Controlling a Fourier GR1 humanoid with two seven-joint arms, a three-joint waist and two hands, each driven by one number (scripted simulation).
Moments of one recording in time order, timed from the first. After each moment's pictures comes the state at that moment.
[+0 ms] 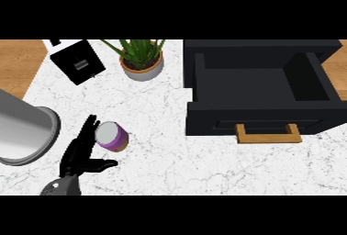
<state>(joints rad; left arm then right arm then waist) -0.19 0.13 0.22 -0.79 0.13 -0.26 -0.38 0.41 -0.02 -0.72 -2.21 -0.47 0.53 0.18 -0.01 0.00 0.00</state>
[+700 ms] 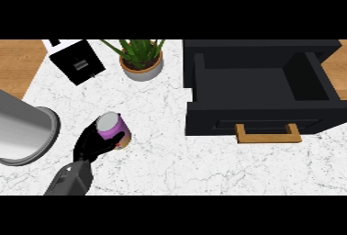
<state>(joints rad) -0.36 0.11 0.25 -0.58 0.19 -0.31 -0.41 0.42 -0.02 -0.75 -2.22 -0.52 0.56 0.22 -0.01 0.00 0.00</state>
